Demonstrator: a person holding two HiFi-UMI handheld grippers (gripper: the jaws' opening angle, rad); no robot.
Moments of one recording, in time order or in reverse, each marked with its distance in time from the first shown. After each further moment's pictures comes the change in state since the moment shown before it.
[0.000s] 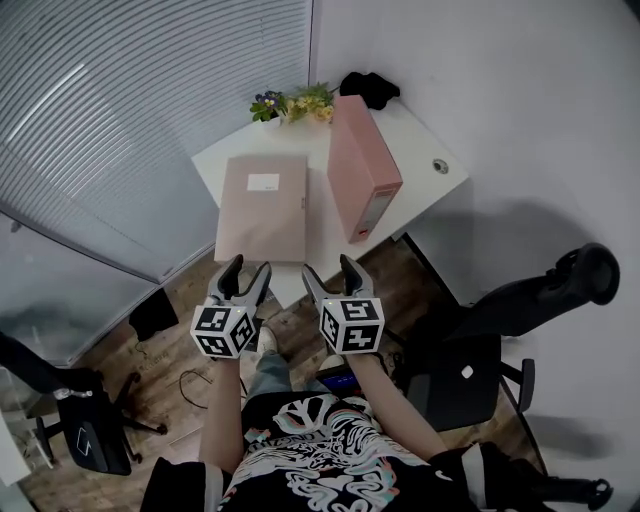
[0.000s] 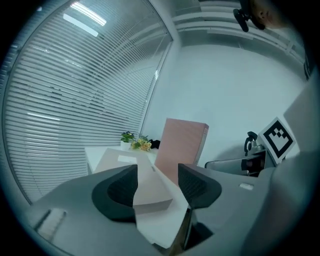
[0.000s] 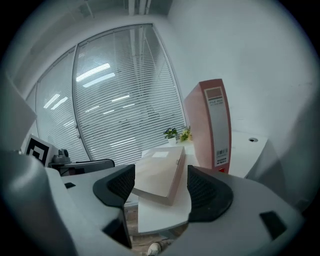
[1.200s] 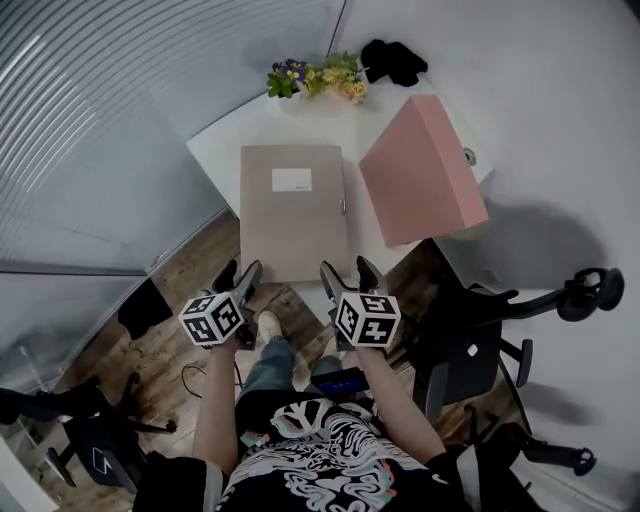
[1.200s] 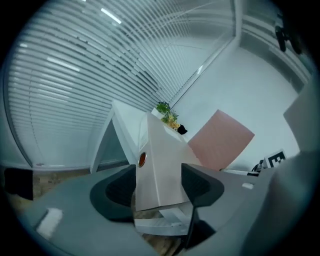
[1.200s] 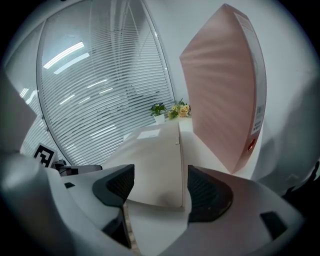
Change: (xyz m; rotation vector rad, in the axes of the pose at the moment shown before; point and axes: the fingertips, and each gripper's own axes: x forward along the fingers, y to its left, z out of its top) left arm 0.054 0.177 -0.089 -0.439 0.252 -0.028; right arm 0.122 0.004 -0.056 0.117 0.201 -0.203
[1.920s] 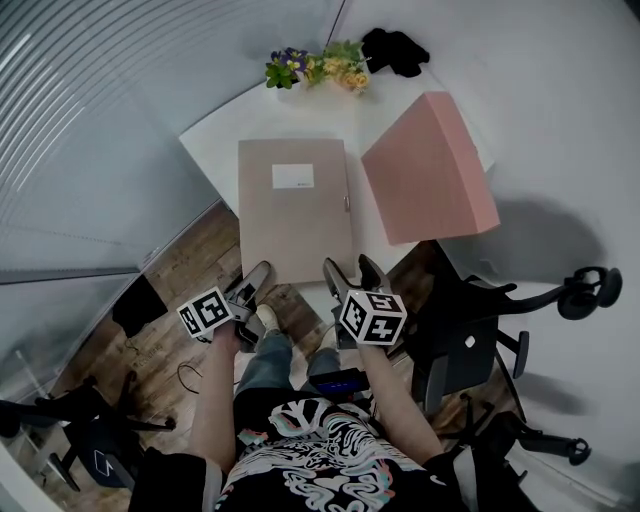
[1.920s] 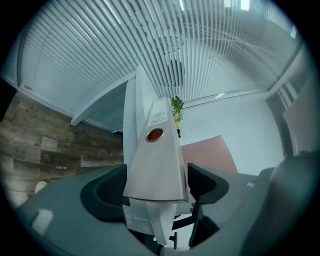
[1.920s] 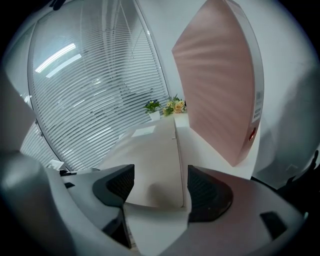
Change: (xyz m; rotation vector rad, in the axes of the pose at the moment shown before) left arm 0.025 0.004 -0.032 -0.521 0.080 -0.244; right arm 0.014 -0.007 -0.008 0.065 0.020 -0.029
